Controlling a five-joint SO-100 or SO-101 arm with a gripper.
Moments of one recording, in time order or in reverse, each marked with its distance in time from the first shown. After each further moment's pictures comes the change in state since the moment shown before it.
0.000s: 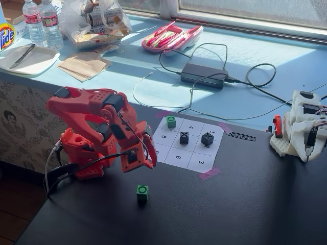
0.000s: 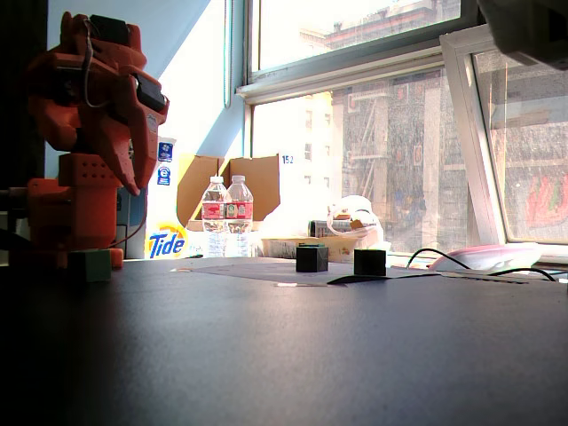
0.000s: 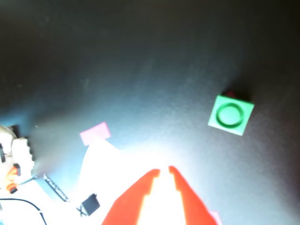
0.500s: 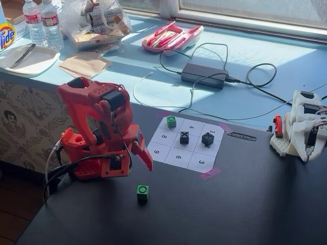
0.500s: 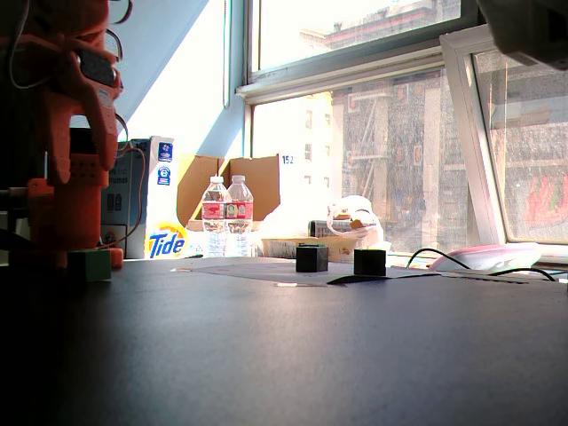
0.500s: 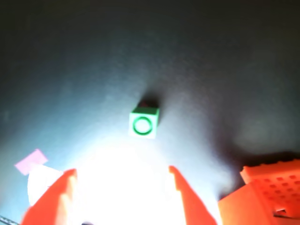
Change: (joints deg) arm 19.2 -21.4 -13.6 15.2 -12.8
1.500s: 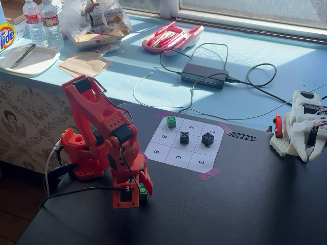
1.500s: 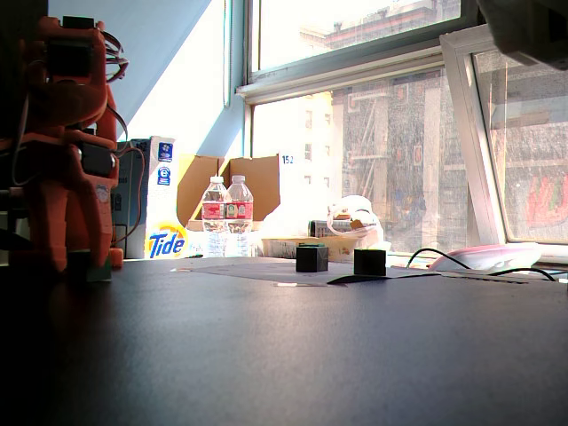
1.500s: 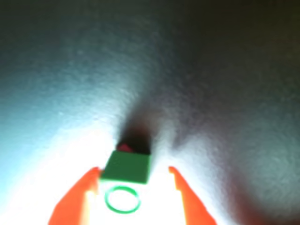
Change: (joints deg) arm 0.6 -10.5 21.5 -31.6 -5.4
